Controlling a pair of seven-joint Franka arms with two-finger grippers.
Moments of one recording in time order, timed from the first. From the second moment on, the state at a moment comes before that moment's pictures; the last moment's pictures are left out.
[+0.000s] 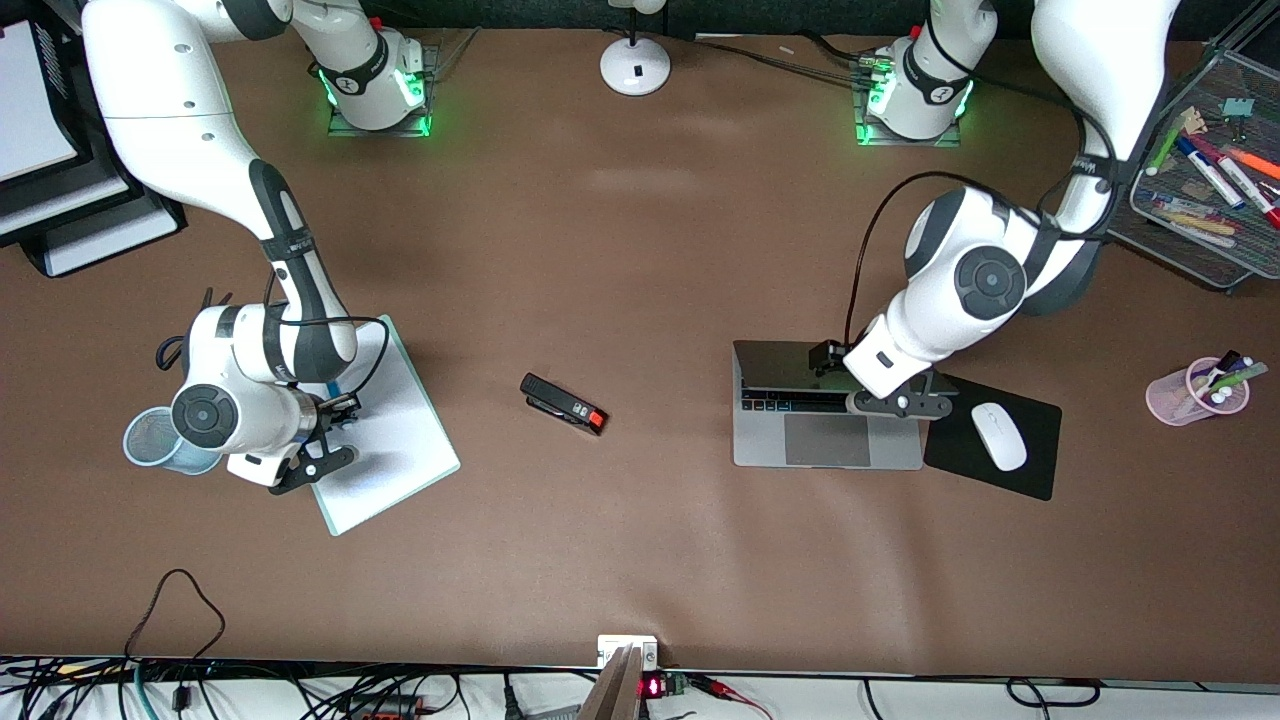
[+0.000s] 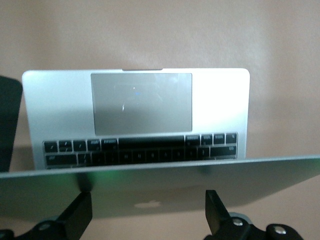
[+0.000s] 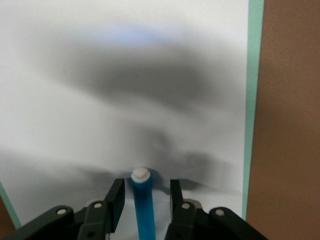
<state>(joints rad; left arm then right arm) 0.08 0.44 -0.42 -1.87 0.07 2.29 -0.34 0.15 0.76 -0.09 -1.54 -0.01 2.10 -0.36</state>
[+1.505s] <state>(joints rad) 0.07 0.47 -0.37 -1.75 0.12 2.26 -0.34 0.15 0.74 -0.09 -1.48 -0.01 2.09 -0.36</state>
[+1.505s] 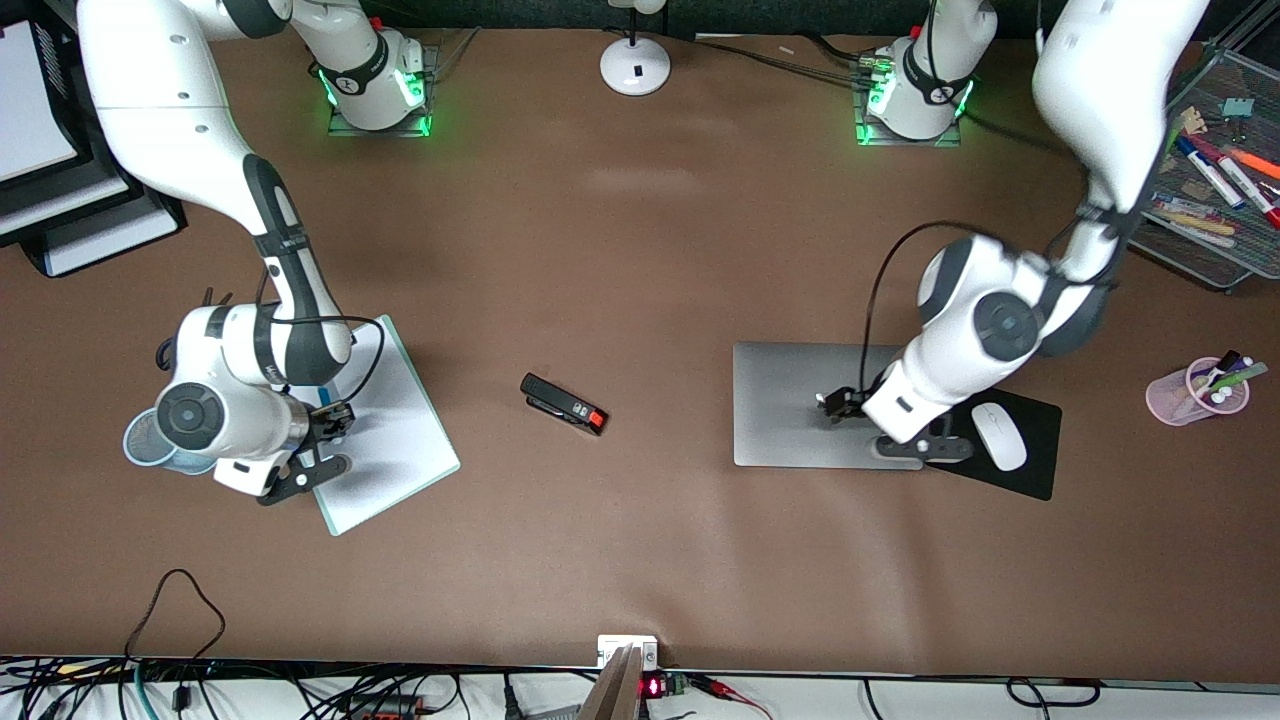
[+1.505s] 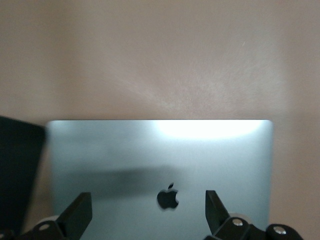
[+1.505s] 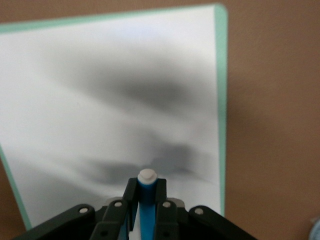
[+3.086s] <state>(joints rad) 0.16 0.09 -0.36 -1.36 0.12 1.37 -0.15 0.02 0.42 -0.10 -1.41 0.29 1.96 -1.53</state>
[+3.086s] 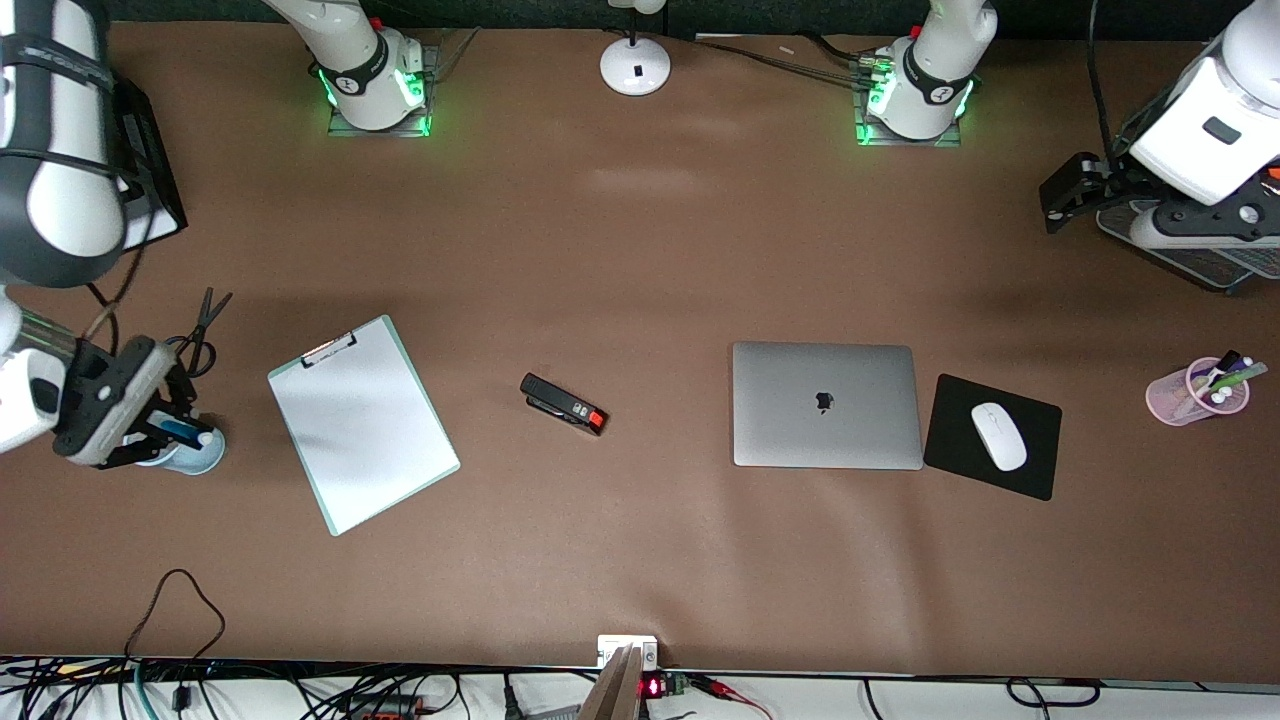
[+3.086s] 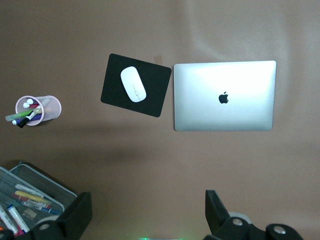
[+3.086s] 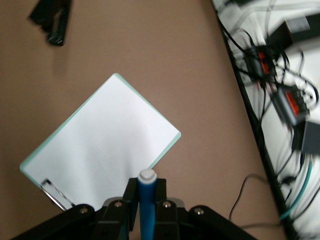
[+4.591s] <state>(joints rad) -0.08 -0.06 -0.11 -1.61 0.05 1.48 -0.12 -0.32 0.54 -0.10 -1.46 0.49 1.66 -2.46</state>
